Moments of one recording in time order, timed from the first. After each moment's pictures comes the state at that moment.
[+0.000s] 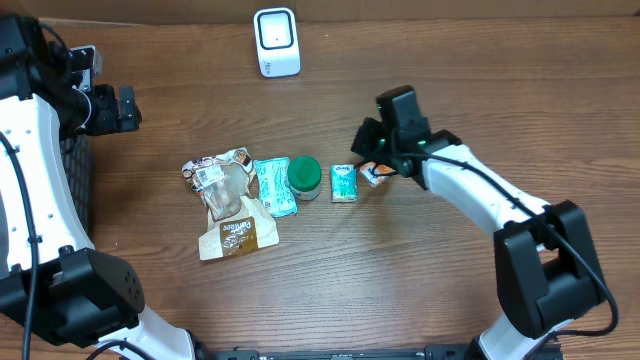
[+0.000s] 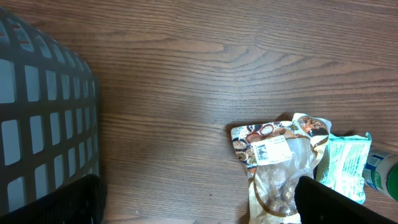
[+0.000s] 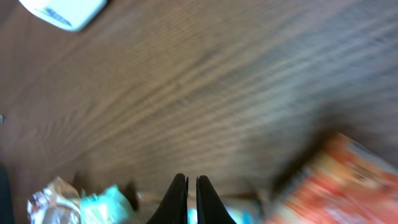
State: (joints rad) left arm 0.36 1.83 1.92 -1.31 0.15 0.18; right arm 0.41 1.83 1.18 -0.26 -0.13 0.81
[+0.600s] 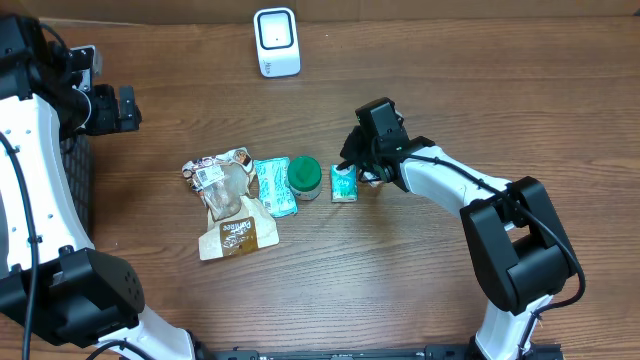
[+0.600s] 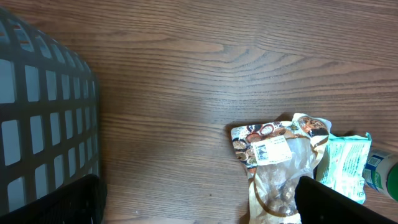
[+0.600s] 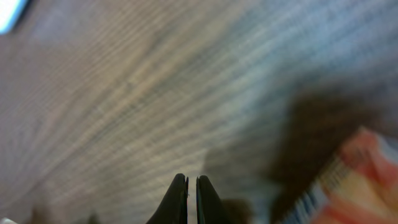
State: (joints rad) left arm 0.36 1.83 1.92 -1.31 0.15 0.18; right arm 0.45 1.96 1.18 -0.21 -0.06 0.93
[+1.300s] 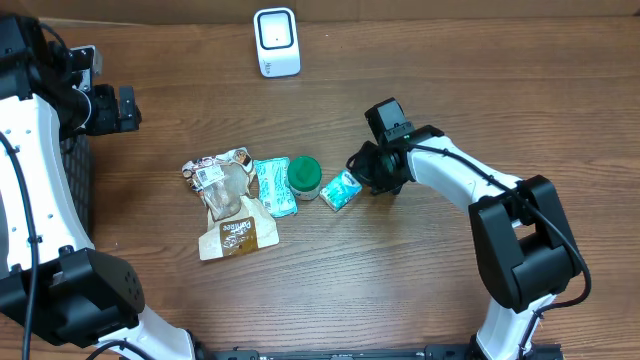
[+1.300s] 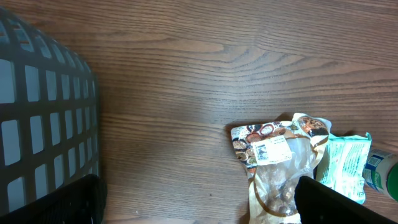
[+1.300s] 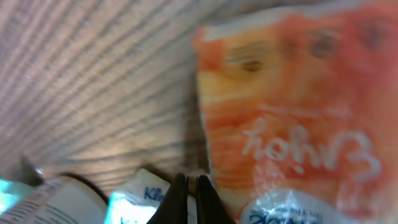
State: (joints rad) left arm 0.36 1.83 1.92 -1.31 0.15 0.18; right arm 0.41 1.96 1.25 -0.58 -0.20 0.88
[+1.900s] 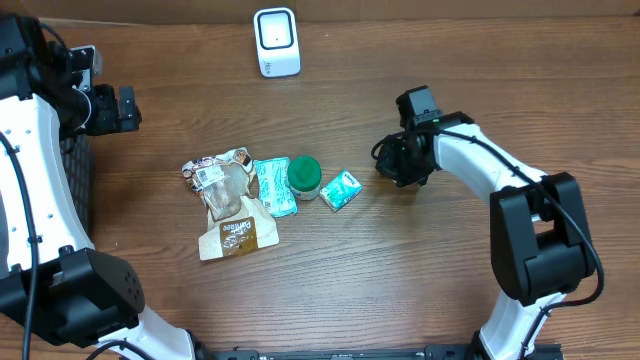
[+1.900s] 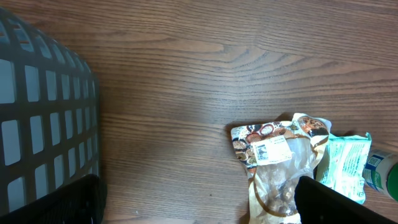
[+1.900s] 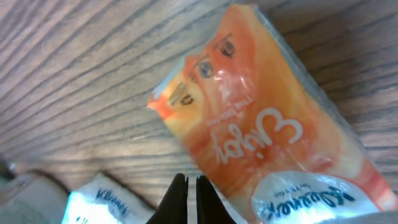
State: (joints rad) left arm 0.36 1.83 1.92 -1.31 0.15 0.18; right arm 0.27 1.96 1.29 -0.69 -0.26 0.63
